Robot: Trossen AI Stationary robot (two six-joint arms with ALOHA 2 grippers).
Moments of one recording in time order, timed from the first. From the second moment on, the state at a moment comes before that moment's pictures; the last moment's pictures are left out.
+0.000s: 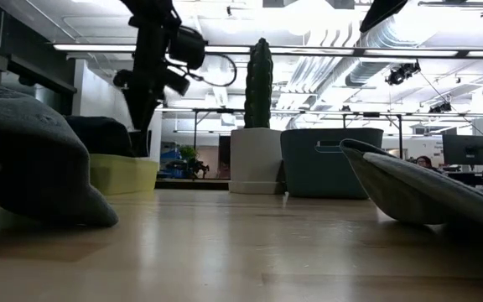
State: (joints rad) left arm 0.54 1.66 1.44 -1.31 -0.17 0.39; right arm -0.09 1.07 1.34 -1.11 0.33 0.00
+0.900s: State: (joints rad) left arm 0.61 1.19 1.05 -1.03 -0.36 -0.58; right arm -0.09 1.07 1.34 -1.11 0.33 0.00
